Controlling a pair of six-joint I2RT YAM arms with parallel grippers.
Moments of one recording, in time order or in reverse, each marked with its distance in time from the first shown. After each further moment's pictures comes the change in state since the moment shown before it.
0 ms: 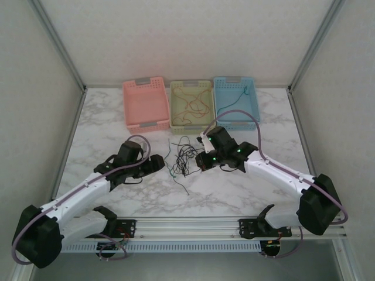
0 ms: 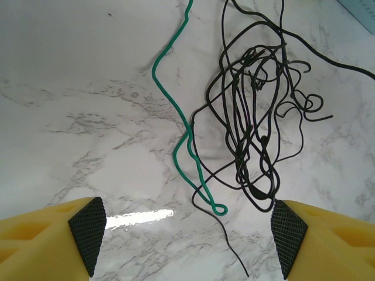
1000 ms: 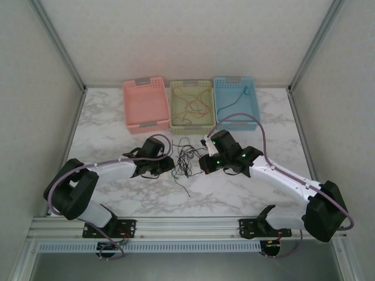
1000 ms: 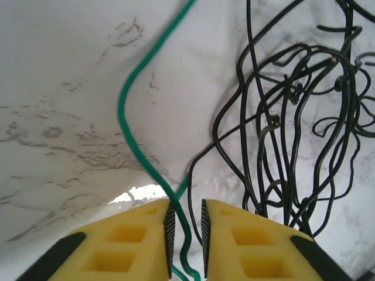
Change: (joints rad) left arm -0.101 0.463 0.103 0.249 0.011 -0.078; right arm 0.000 -0.072 -0.064 0.003 0.018 0.003
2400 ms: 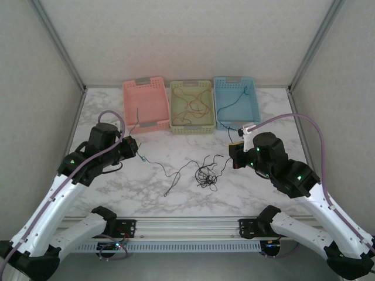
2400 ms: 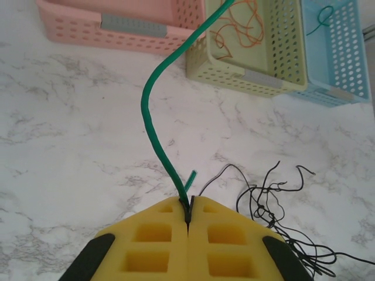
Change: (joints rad) left arm 0.165 -0.625 0.399 -0.773 -0.230 0.265; right arm -0.018 -0.462 0.173 -0.274 0.340 -0.068
